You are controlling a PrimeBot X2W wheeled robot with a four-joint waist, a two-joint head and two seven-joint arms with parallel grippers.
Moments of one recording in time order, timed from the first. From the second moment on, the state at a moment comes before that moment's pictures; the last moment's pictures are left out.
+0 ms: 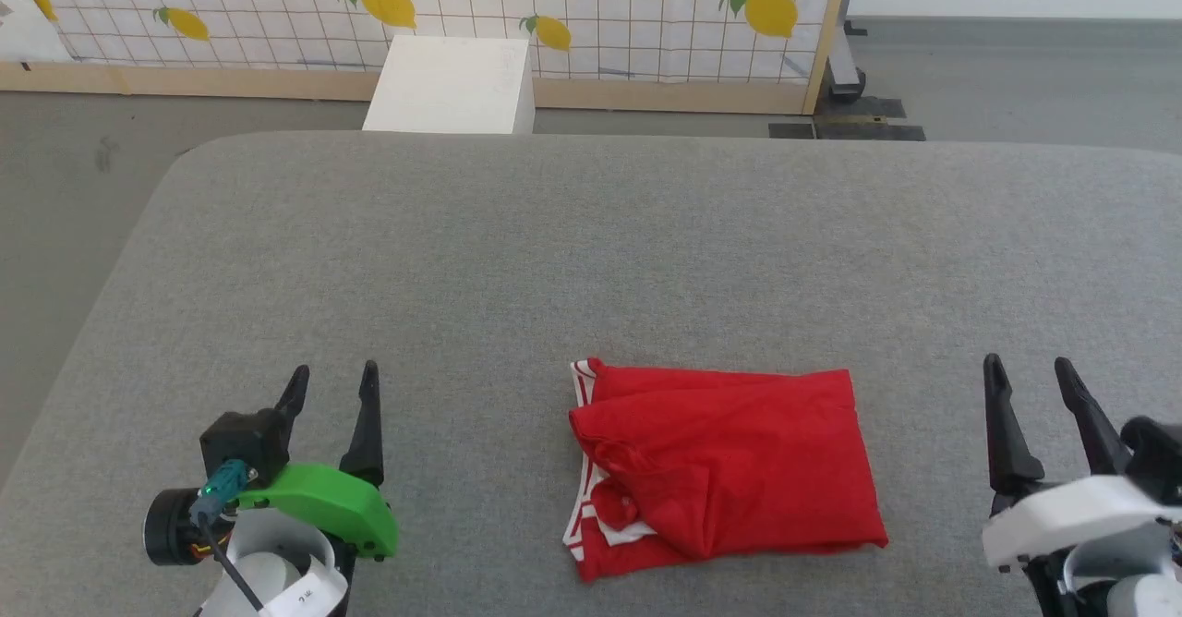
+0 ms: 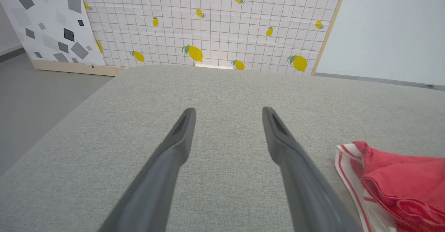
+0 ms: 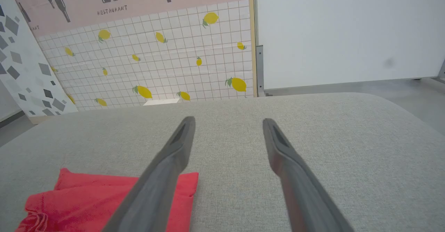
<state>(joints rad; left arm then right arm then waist) -0.15 0.25 -0.22 0.30 -0.40 0.05 -0.22 -0.01 -0.11 -0.14 0.13 0.22 0.13 -0.14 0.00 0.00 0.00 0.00</state>
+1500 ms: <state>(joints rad) -0.24 0.23 -0.25 0.25 -0.40 0.07 -0.24 -0.35 -0.30 0.22 0.34 0.30 0.13 0.83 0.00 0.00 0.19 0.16</state>
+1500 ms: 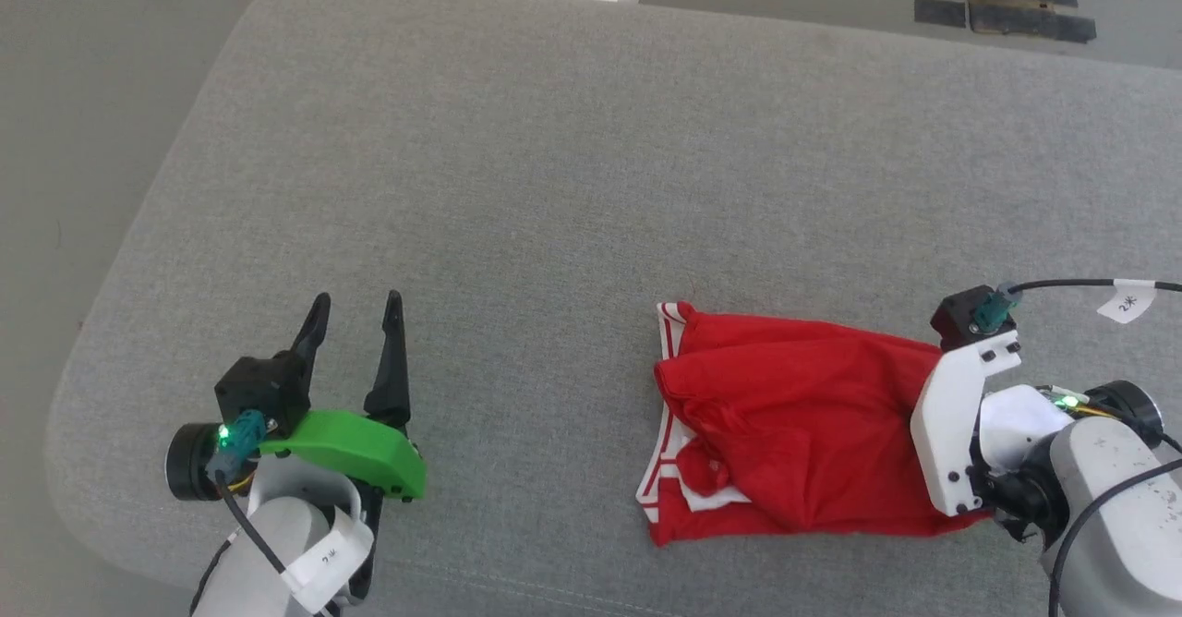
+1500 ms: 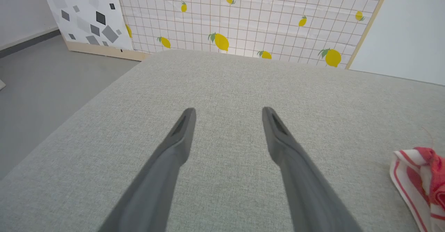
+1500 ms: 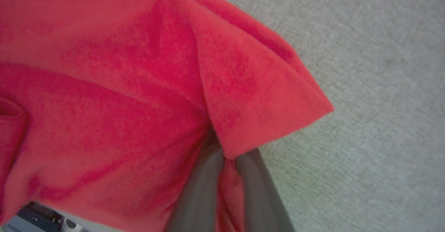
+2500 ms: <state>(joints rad) -0.34 0.26 -0.28 0.19 -0.39 0.07 -0.20 -0.59 -0.54 0.23 0.34 0.40 0.13 0.86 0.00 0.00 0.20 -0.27</state>
